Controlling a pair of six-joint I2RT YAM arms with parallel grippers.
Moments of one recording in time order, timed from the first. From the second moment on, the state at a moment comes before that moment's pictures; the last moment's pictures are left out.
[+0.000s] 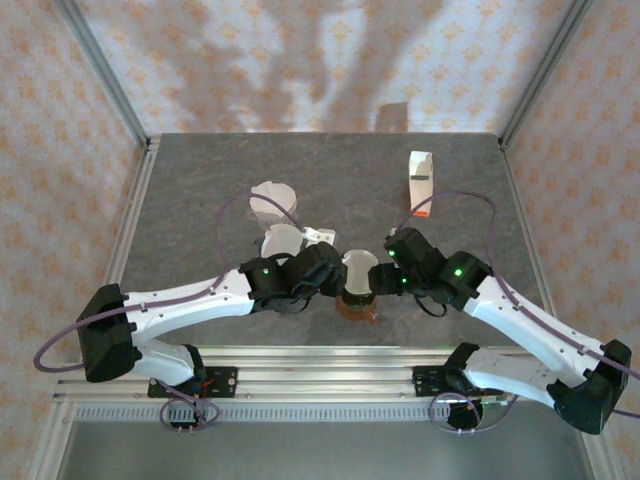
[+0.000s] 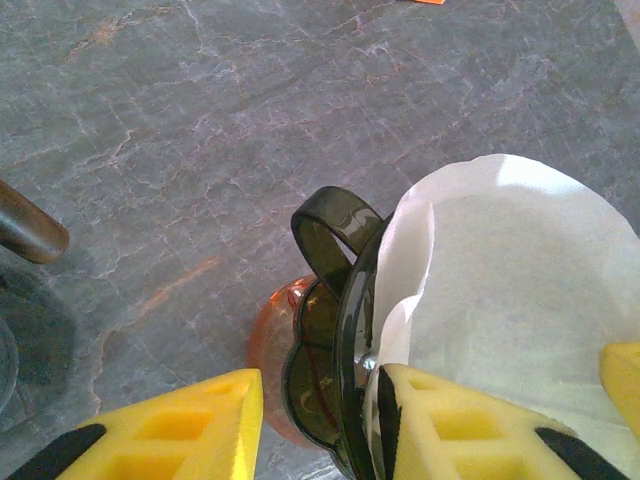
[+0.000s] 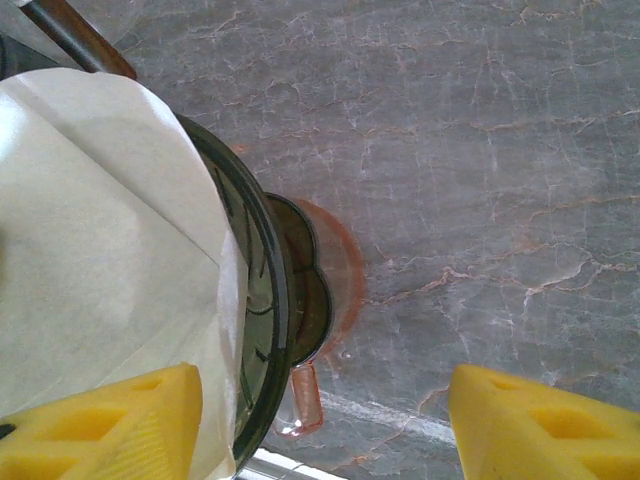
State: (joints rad) left arm -1.04 1.38 1.04 -0.48 -0.28 -0.79; right arm 0.78 1.00 0.94 -0.97 0.10 0.59
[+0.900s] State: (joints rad) left arm -1.04 1.30 1.01 -0.42 -0.25 -0.81; right arm 0.78 1.00 0.94 -0.97 0.11 0.59
